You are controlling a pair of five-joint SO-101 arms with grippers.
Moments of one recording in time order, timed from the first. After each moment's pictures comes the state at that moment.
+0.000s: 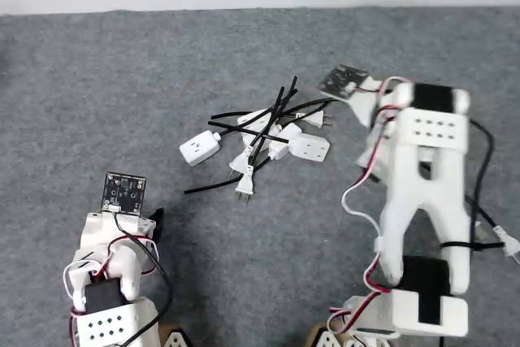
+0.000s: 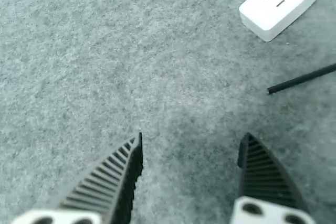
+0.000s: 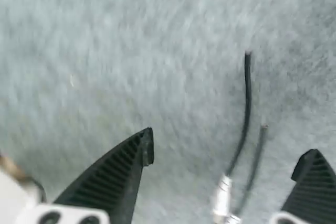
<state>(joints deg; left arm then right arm) -18.4 -90.7 97.5 50.6 -17.5 4.0 -2.8 3.3 90.9 52.8</state>
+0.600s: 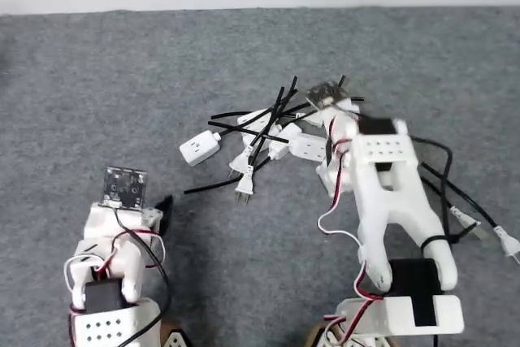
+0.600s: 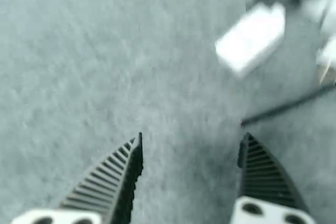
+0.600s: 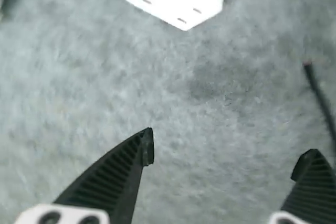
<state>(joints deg) -12.9 -90.6 92.7 50.9 -12.3 -5.0 -3.2 27.0 67.5 21.1</state>
